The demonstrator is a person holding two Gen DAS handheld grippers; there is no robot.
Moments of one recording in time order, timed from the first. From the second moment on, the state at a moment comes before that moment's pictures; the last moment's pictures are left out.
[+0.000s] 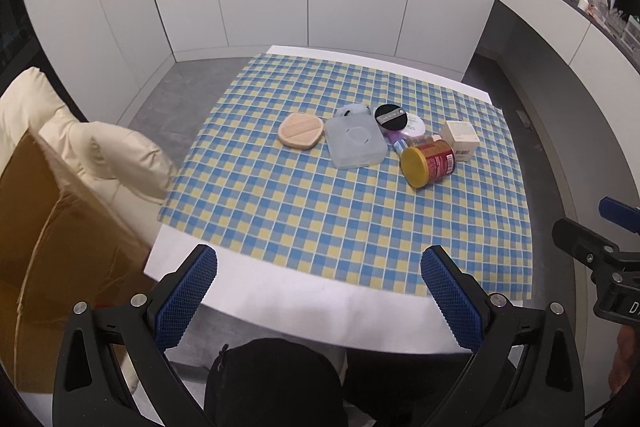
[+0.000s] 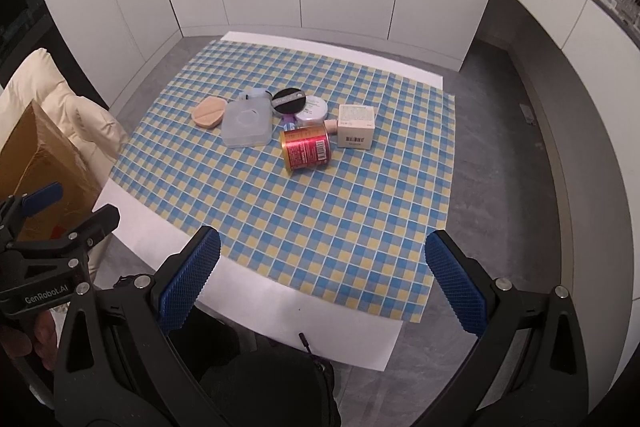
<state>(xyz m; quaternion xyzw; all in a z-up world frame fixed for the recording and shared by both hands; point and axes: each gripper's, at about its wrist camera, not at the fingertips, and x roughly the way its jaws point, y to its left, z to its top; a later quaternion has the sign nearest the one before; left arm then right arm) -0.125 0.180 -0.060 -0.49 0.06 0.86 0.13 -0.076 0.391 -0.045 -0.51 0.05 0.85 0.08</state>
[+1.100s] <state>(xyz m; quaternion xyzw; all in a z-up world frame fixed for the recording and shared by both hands) -0.226 0.204 -0.157 -0.54 0.07 0.83 0.12 -0.200 0.407 -0.153 -0.57 0.04 0.82 0.06</state>
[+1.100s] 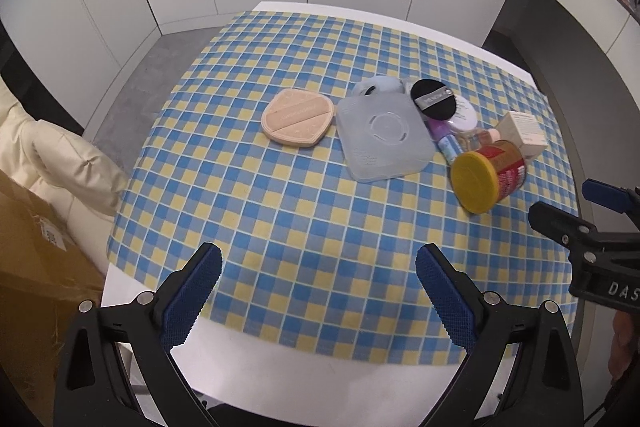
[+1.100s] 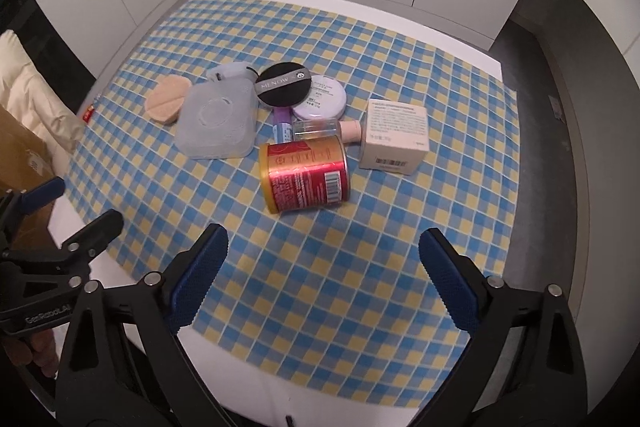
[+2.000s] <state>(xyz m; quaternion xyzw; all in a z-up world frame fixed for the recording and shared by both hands) -0.280 0.254 -0.213 -0.57 0.04 0.81 0.12 -0.223 0.435 -0.203 -0.59 0.09 0.80 0.08</state>
